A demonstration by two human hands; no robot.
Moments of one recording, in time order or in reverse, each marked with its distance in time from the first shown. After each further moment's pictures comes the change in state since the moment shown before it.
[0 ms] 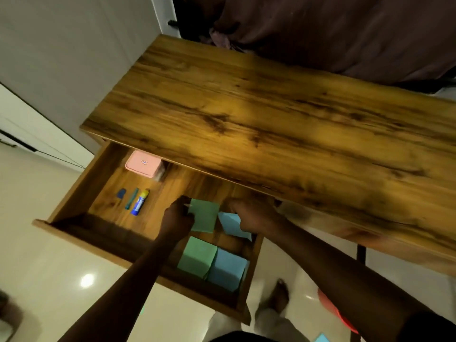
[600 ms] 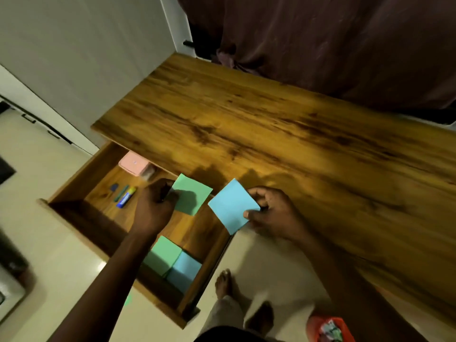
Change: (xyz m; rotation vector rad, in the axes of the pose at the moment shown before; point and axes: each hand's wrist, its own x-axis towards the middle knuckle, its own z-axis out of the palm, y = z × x) left_hand -0.090 0.150 0.000 -0.236 0.361 0.240; right_hand -0.081 0.150 -0.050 1.128 0.154 -0.028
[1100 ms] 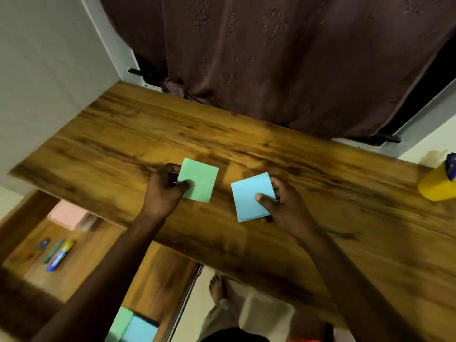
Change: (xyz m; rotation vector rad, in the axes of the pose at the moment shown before) left_hand 0.143 0.091 0.115 -0.279 -0.141 -0.014; right_hand 0.044 -0.016 -0.142 -0.011 0.376 0.045
